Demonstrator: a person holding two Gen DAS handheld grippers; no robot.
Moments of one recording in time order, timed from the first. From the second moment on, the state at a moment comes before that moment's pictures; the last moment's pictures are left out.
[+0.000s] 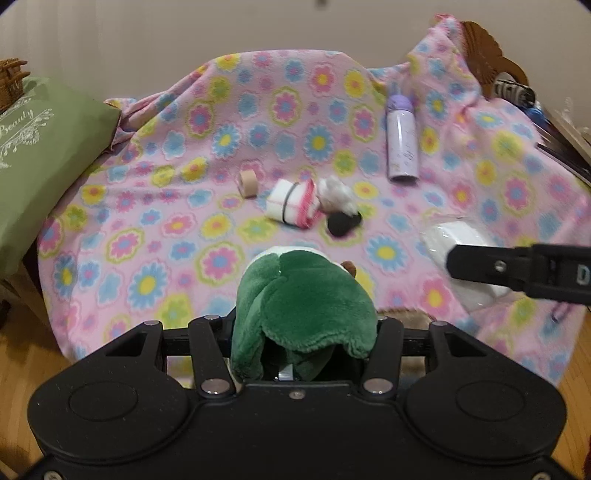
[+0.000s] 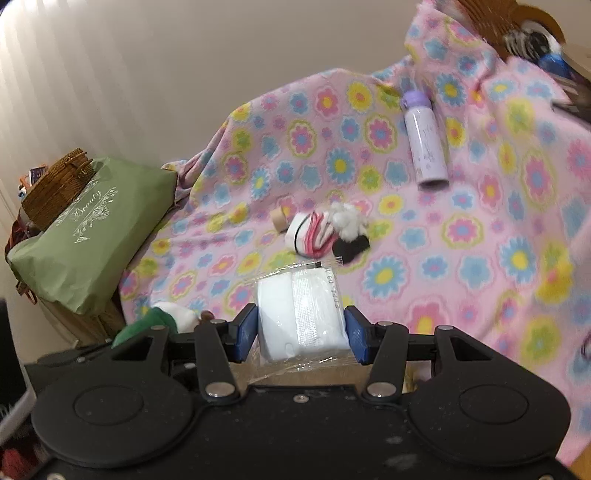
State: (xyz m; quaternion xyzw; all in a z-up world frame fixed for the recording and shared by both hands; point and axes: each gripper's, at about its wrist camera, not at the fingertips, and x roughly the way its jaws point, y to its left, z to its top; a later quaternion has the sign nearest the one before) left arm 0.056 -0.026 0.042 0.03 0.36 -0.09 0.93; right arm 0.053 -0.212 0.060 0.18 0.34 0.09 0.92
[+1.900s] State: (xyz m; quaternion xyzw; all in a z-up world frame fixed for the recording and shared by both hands) left arm 0.021 -0.008 -0.010 0.01 0.44 -0.04 0.90; right arm 0.015 -0.193 0.025 0.16 0.42 0.03 0.89
